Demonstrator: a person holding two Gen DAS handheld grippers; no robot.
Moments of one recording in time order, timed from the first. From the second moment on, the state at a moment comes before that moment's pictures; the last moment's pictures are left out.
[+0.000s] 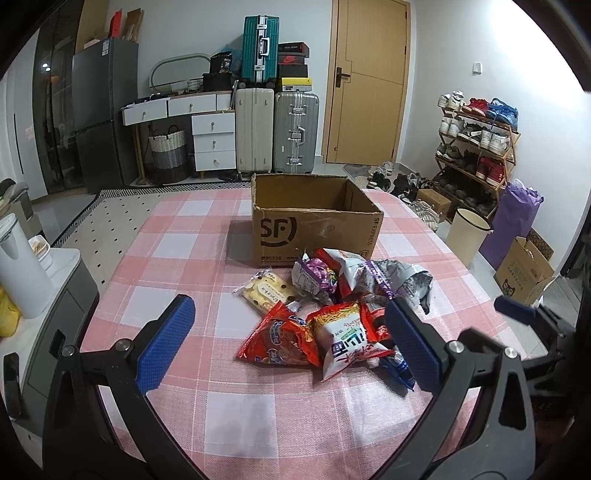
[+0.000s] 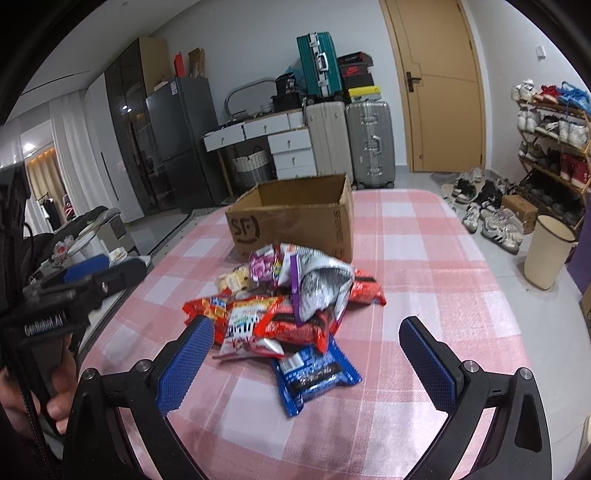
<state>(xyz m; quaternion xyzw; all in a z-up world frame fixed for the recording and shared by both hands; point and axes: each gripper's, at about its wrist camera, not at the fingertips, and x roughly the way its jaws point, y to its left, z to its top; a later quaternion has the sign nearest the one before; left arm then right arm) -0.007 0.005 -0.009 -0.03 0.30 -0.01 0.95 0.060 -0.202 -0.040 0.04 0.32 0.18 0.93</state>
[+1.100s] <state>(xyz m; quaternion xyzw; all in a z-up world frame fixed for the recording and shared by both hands) 0.006 0.043 -0.021 -0.04 0.30 0.02 0.95 0.123 -0.186 -0.142 0.02 0.44 0.21 0.87</state>
